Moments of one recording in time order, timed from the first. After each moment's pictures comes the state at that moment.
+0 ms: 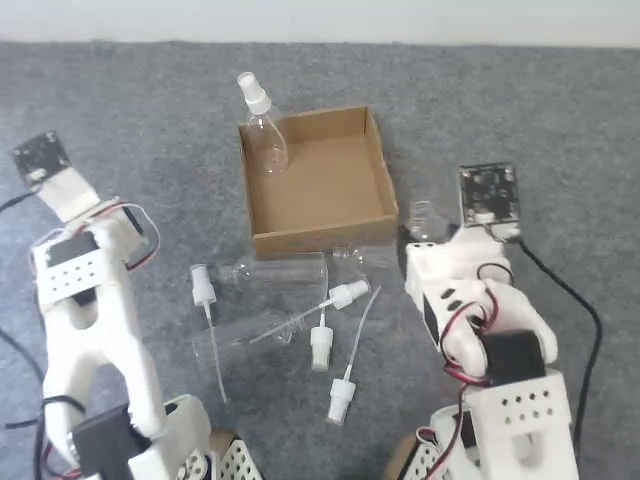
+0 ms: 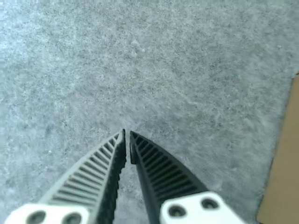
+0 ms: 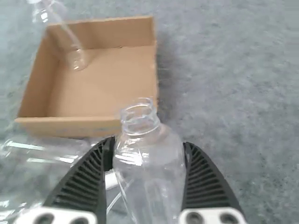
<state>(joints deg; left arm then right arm) -30.2 -18.3 44.4 43.0 14.5 -15.2 -64.9 53.9 57.5 -6.6</state>
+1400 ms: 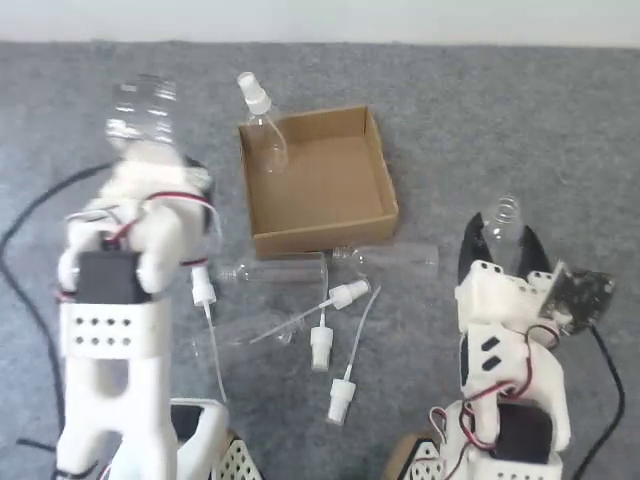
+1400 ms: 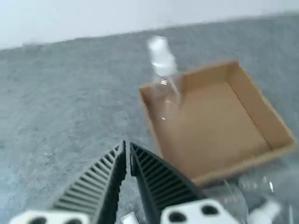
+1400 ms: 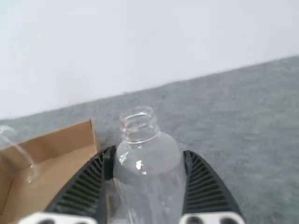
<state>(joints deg) -4.4 -41.2 27.2 67.3 -1.3 2.1 -102.3 75.5 48.6 -11.6</state>
